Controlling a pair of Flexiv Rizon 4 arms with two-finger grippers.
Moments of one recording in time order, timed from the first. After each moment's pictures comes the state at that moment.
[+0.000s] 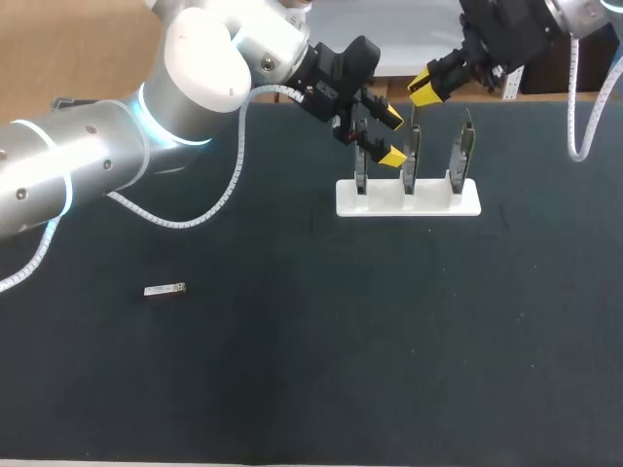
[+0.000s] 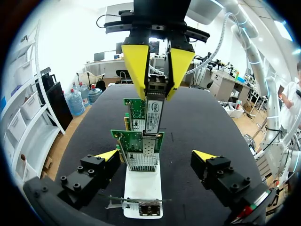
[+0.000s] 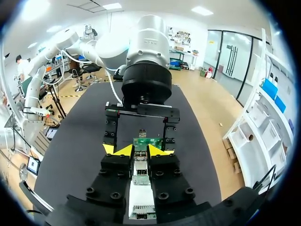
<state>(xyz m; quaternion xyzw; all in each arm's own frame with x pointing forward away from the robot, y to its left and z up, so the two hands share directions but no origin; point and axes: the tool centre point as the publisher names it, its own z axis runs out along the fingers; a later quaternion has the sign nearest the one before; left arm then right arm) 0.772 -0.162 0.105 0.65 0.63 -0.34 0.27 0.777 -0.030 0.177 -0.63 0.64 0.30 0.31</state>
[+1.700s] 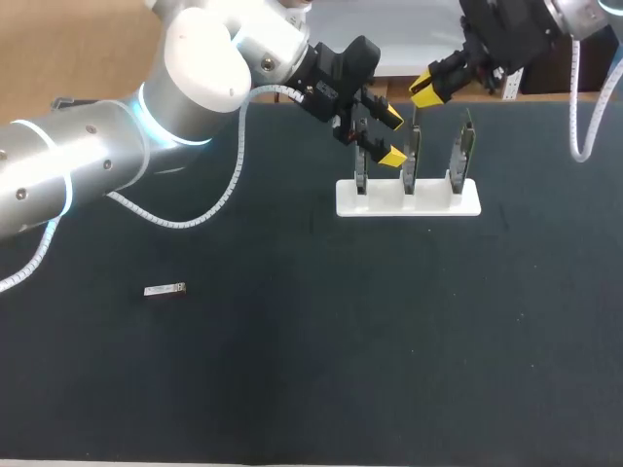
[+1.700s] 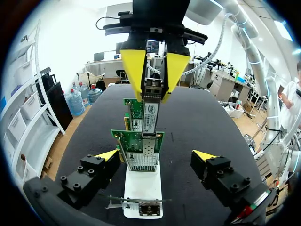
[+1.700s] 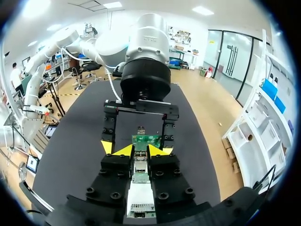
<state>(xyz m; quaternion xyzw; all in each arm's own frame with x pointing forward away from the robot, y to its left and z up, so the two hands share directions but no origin) 0.772 -0.162 0.105 0.65 0.63 -0.34 0.27 0.780 -0.033 0.173 -0.64 0.64 0.29 0.31</state>
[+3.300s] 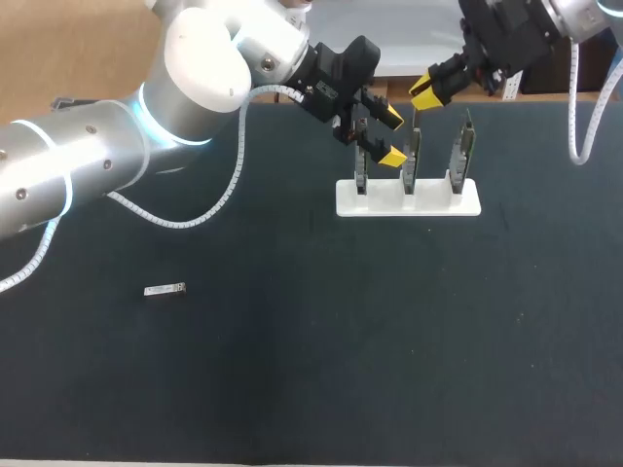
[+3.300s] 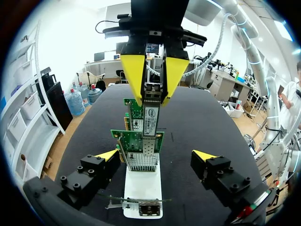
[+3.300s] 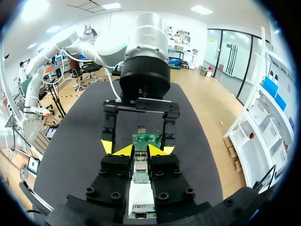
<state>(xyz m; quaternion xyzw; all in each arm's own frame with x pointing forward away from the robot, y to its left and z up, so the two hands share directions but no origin) 0.772 -0.162 0.105 0.65 0.63 -0.34 0.27 0.779 -0.033 0.169 -0.63 0.65 0.30 0.31</state>
